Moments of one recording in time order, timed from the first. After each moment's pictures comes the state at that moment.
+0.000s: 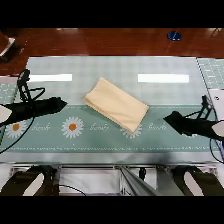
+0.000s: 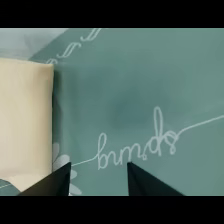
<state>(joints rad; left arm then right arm) -0.04 -0.77 0.63 0.96 -0.86 -1.46 -0.15 -0.72 0.39 -0.98 0.91 1.73</state>
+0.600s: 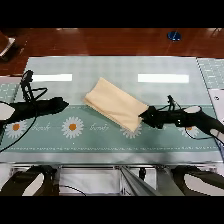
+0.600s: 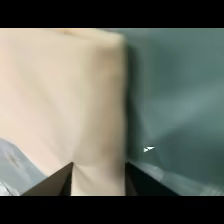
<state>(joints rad) -0.04 -0.81 0.63 0.93 -0.86 -1.46 0.04 -1.34 0.56 -0.45 0.85 1.33</state>
